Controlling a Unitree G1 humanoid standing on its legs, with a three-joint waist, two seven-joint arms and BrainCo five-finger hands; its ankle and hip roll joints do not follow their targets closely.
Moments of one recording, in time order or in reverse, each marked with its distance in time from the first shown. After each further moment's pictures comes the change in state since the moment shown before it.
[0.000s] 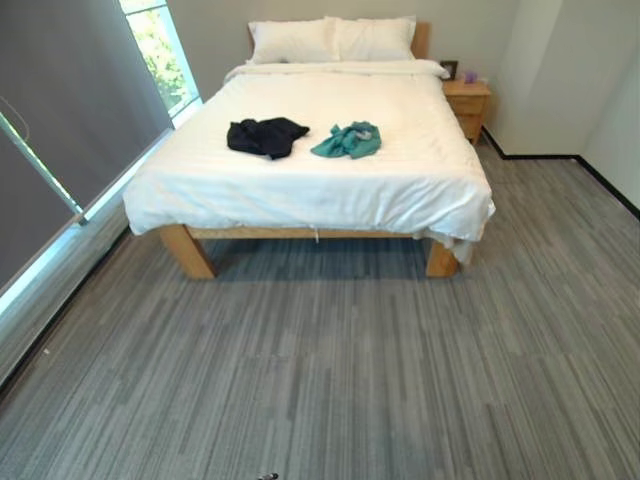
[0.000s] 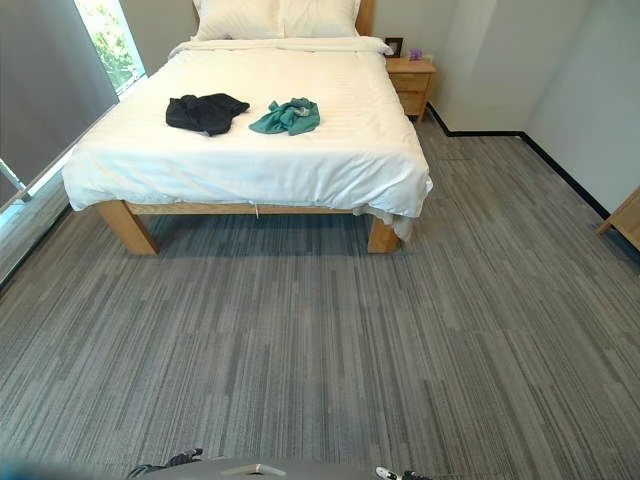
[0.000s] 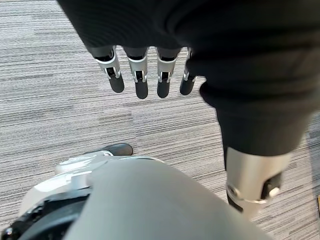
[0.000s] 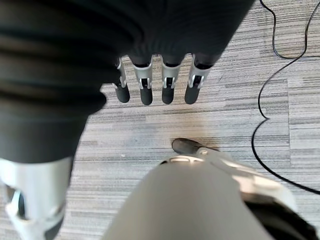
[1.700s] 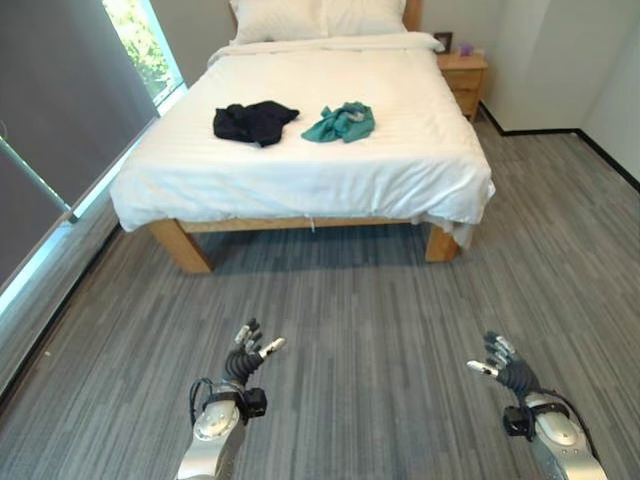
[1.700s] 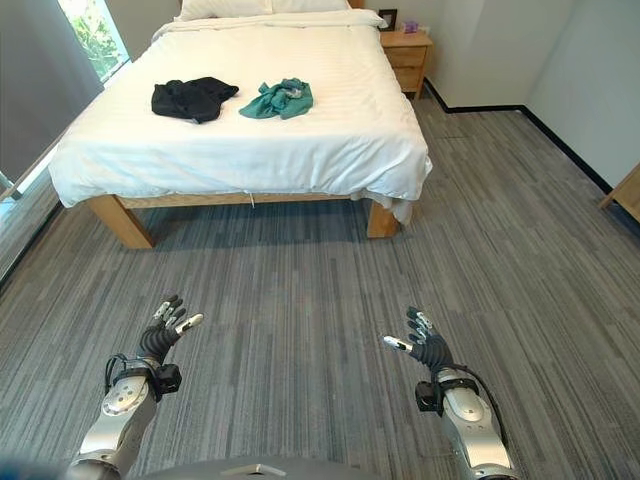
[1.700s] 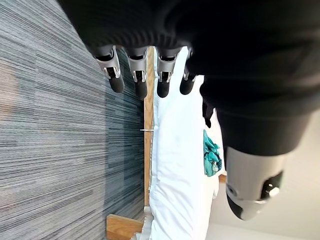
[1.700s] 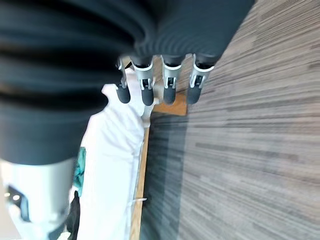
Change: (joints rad) left arm 0.148 0.113 0.216 -1.045 -0.206 -0.036 0.131; right arm 0.151 -0.159 -0.194 -1.116 -0.071 -0.013 -0.082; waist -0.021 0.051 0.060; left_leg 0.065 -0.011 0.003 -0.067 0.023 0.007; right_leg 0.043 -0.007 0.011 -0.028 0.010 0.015
